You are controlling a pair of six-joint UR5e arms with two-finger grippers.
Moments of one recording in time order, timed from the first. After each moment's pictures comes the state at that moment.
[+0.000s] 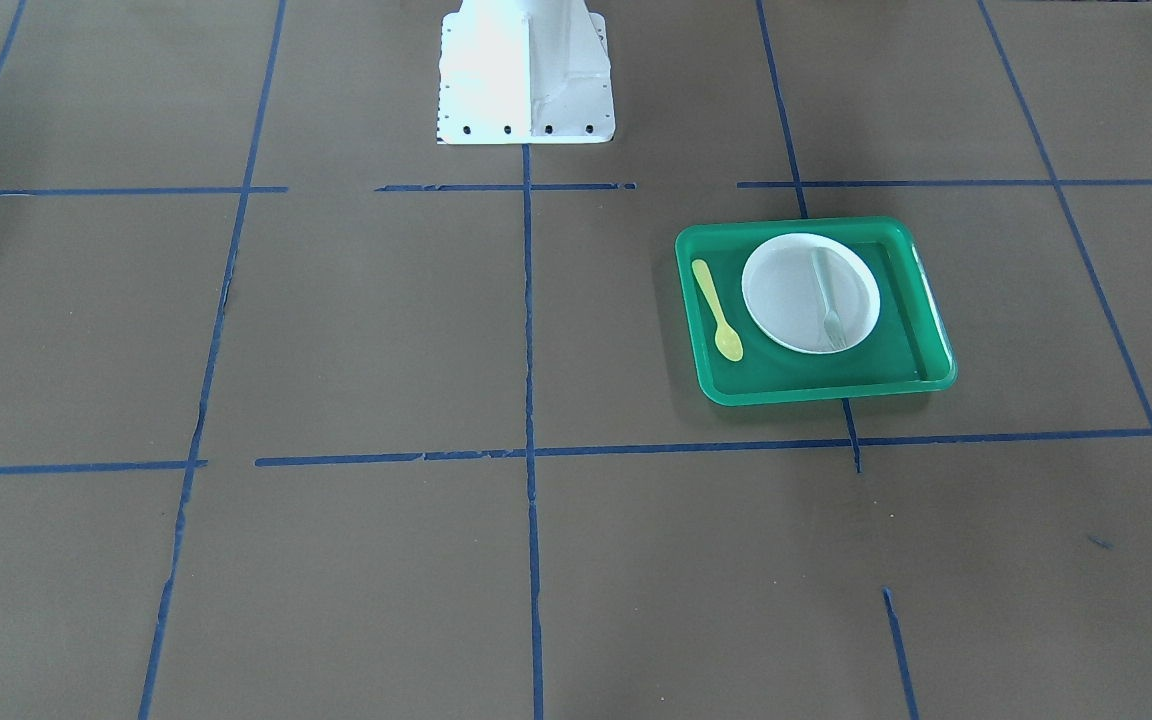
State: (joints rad) left arm -1.59 -1.42 -1.81 -1.54 -2.28 0.13; right arm 1.58 -1.70 1.64 -1.50 2.28 0.01
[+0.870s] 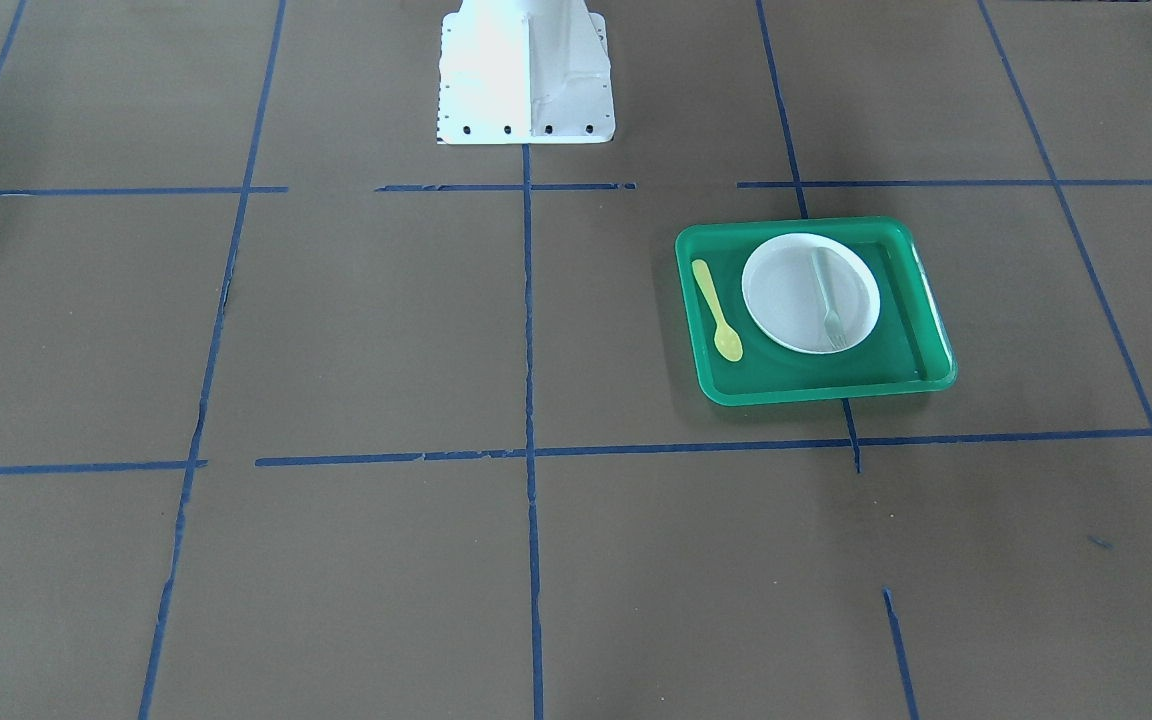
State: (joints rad) left arm -1.59 -1.42 -1.78 -1.55 -2.29 0.14; right arm 1.58 -1.70 1.64 -1.50 2.28 0.01
